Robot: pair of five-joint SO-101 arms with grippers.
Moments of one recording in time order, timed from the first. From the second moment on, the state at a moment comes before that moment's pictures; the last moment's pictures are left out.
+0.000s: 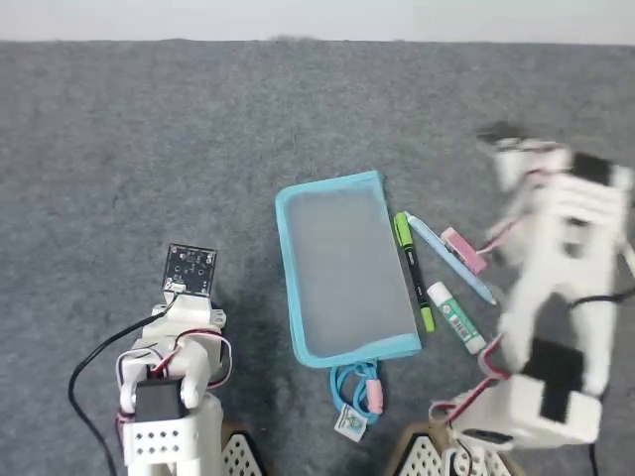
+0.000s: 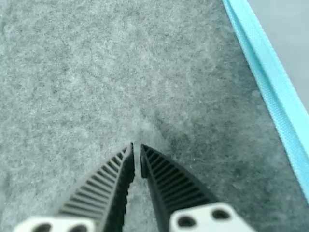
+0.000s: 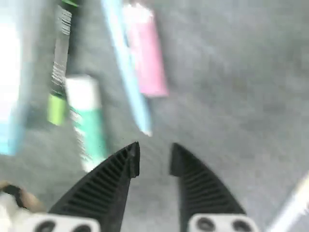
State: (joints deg) left arm -11.2 -102.6 97.0 71.0 -5.4; right arm 8.3 -2.3 12.4 84.6 41.6
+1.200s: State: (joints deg) left arm -11.2 -102.6 97.0 71.0 -5.4; right arm 1.0 23.0 6.2 67.6 36.5
